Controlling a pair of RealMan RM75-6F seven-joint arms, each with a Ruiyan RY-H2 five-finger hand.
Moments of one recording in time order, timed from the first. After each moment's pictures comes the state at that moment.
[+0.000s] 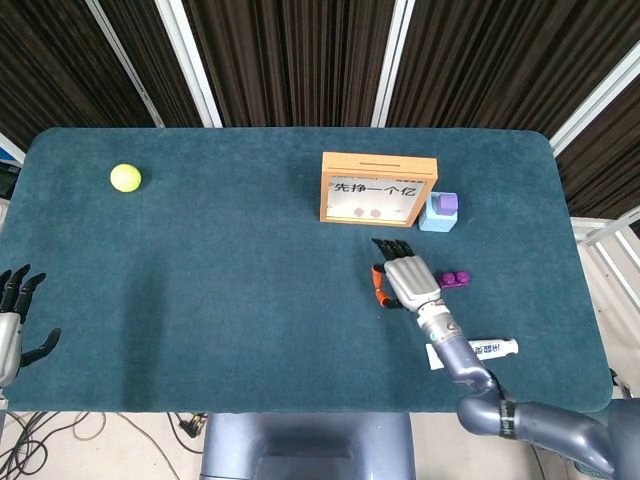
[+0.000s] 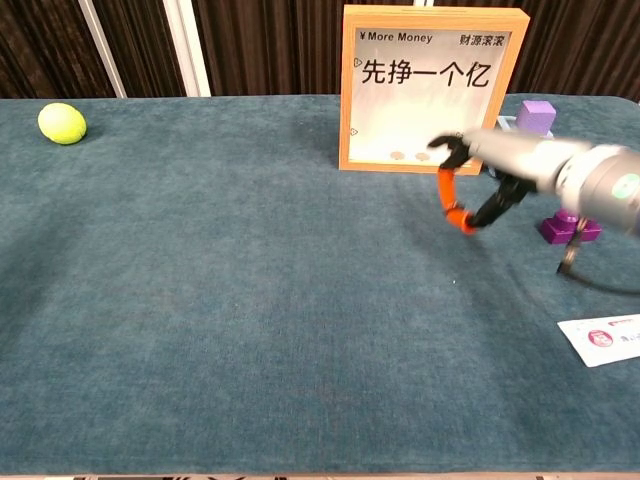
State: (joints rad) left arm -0.08 -1.16 -0.08 -1.64 1.40 1.50 0.18; right arm 0.71 -1.52 0.23 -1.46 -1.08 0.91 -0.27
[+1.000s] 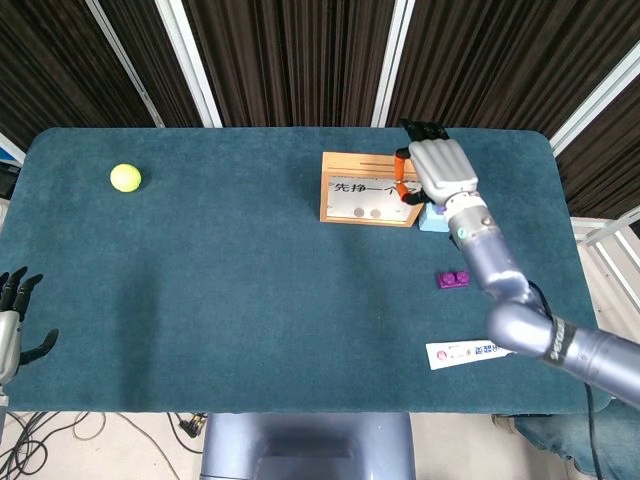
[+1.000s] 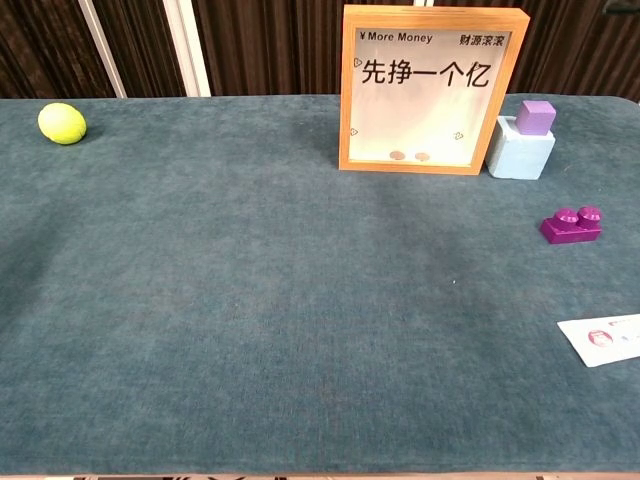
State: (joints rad) left arm -0.09 -1.15 -0.10 -1.67 1.32 1.46 0.22; right arm 1.08 -1.10 0.43 -1.54 -0.45 0.70 -0.53
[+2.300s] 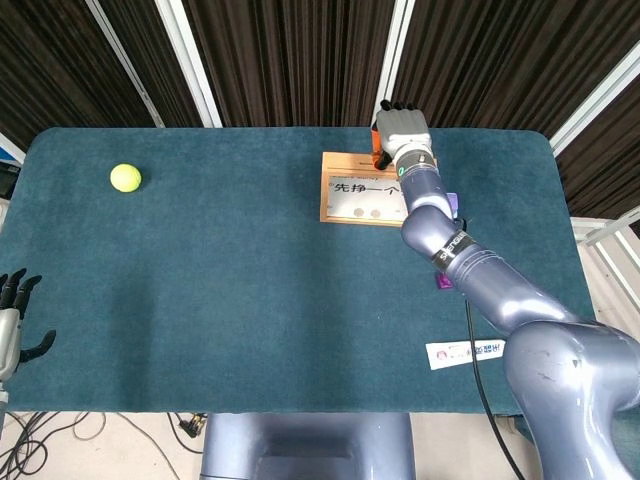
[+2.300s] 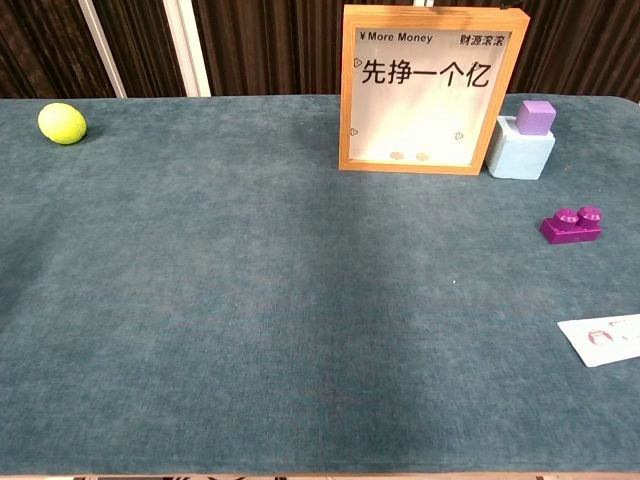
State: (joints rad) left arm -0.11 -1.13 -0.10 -1.69 1.25 1.41 0.26; right arm 1.62 -1.38 -0.04 -0.88 0.40 0.41 -0.81
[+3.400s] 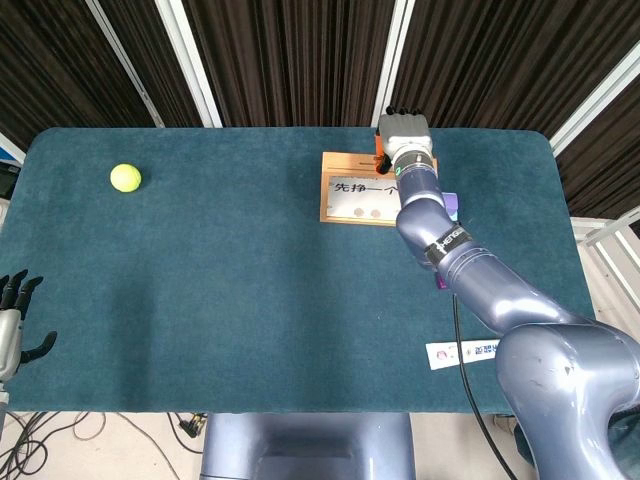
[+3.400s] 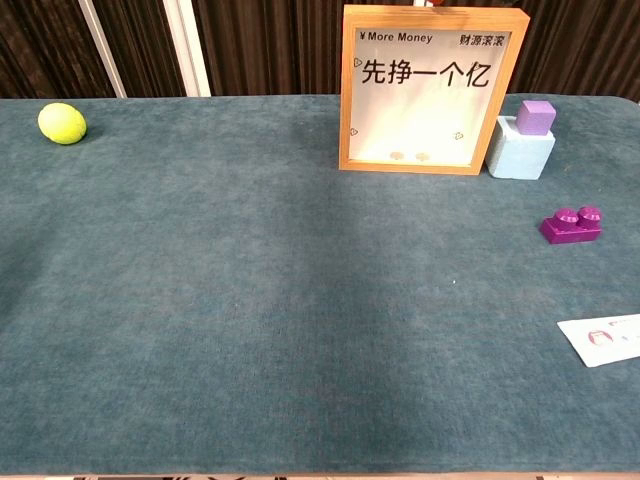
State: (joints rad) left arm -0.11 -1.13 -0.09 -1.70 1.24 1.41 0.26; right arm 1.67 -1.36 -0.06 -0.91 0.69 0.45 -1.06
